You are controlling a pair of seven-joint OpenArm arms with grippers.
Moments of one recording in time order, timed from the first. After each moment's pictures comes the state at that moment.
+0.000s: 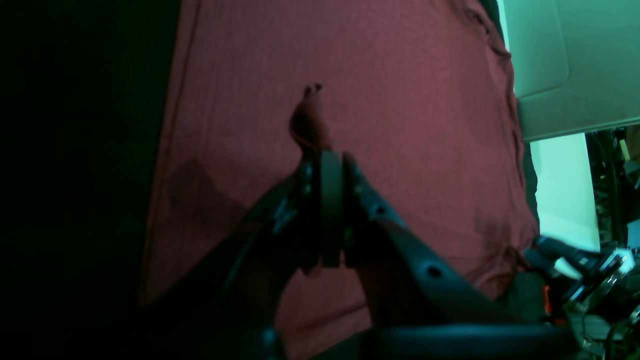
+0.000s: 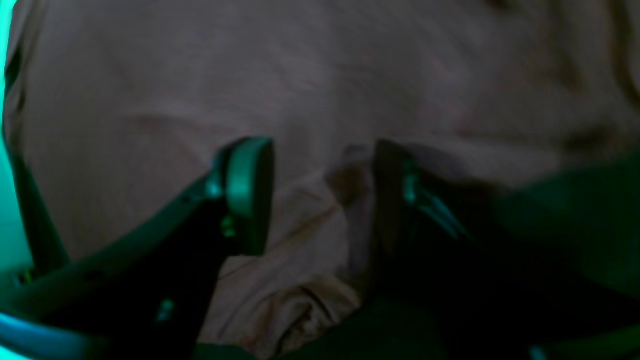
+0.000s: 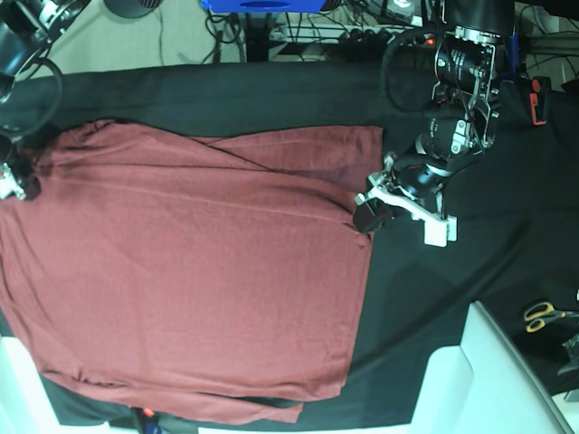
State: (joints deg) left arm 9.4 -15.2 0.9 85.4 -52.7 -8.9 28.6; right arm 2.6 11.7 51.8 63.8 33.1 22.4 -53.9
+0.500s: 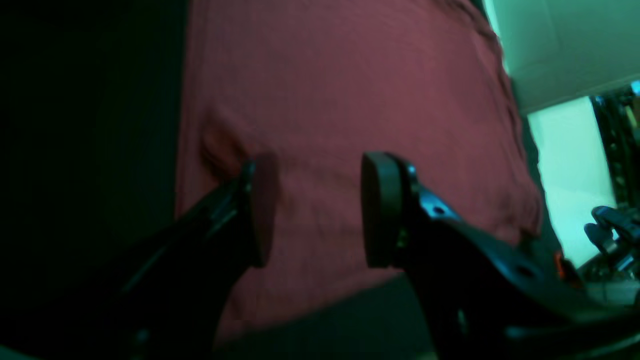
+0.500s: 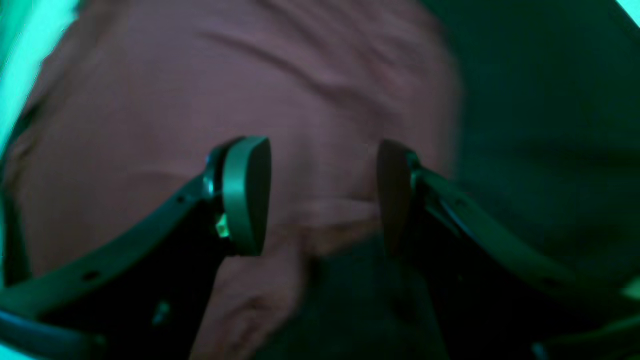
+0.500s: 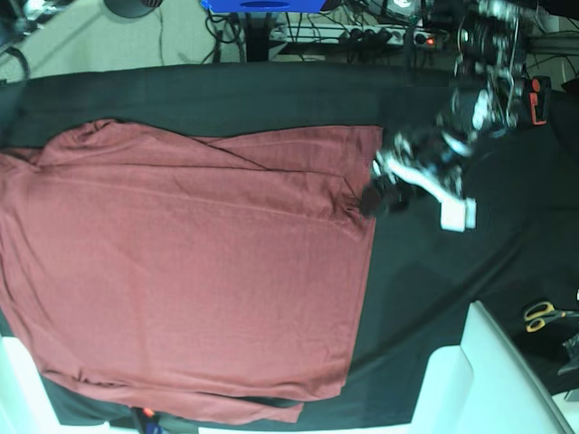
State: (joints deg) left arm 19.0 -20.4 0.6 97.6 -53.3 -9.1 28.3; right arm 0.2 16.4 62.7 67.7 32.4 27.1 -53.8
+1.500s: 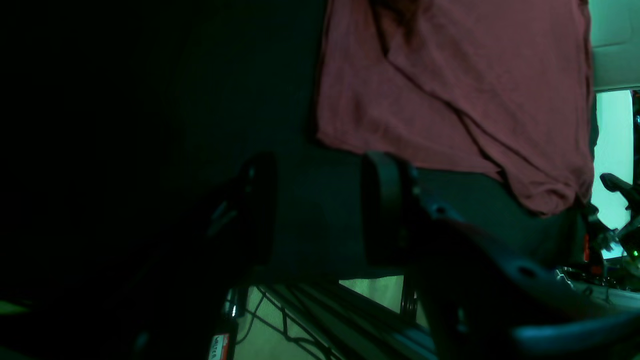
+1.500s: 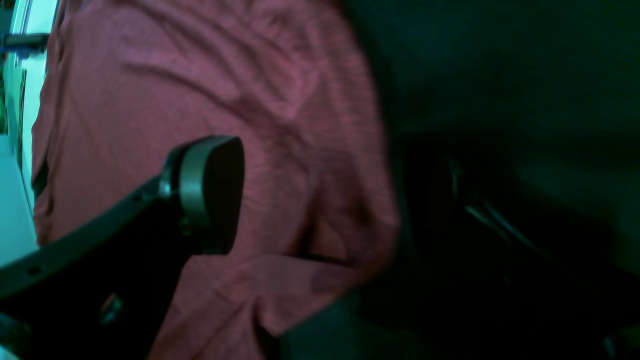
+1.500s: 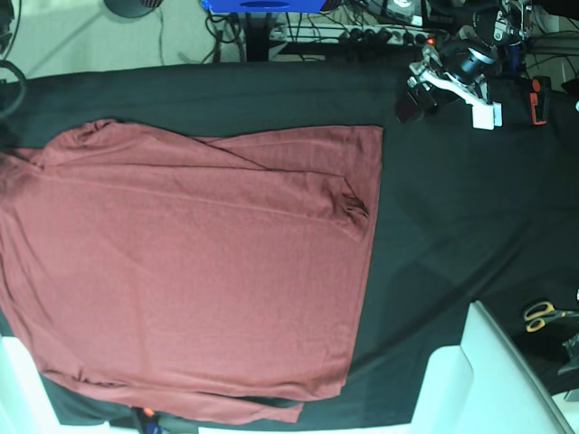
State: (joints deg) left arm 34.0 -14.6 -16.8 87.7 -52.7 -24.3 29.0; right arm 9.4 28.8 53.2 23.1 34.3 33.7 -30.1
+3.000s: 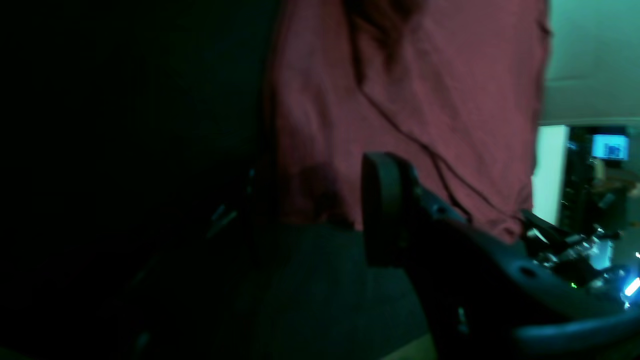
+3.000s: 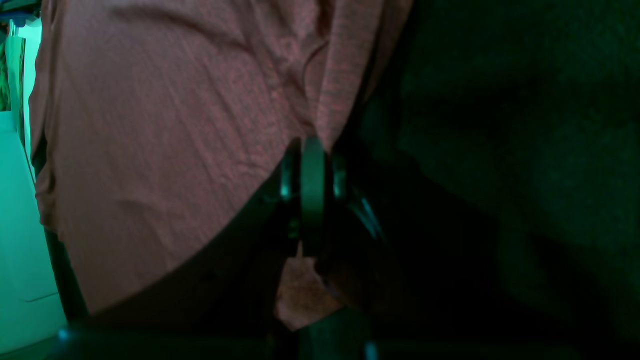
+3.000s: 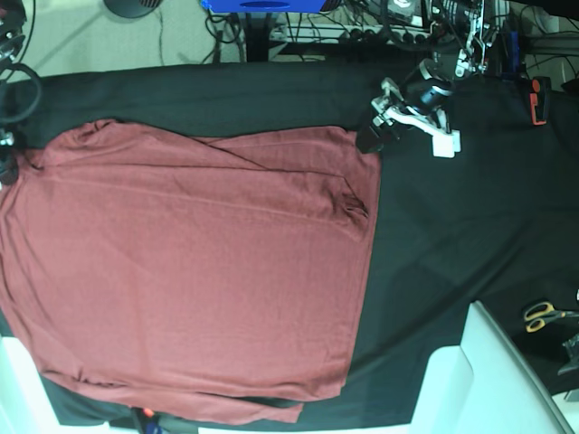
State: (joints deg) left arm 18.9 -9.9 -11.1 69.2 -53.9 -25.8 27.6; right arm 10.0 26.3 52.8 23.0 33.4 33.2 -31.2
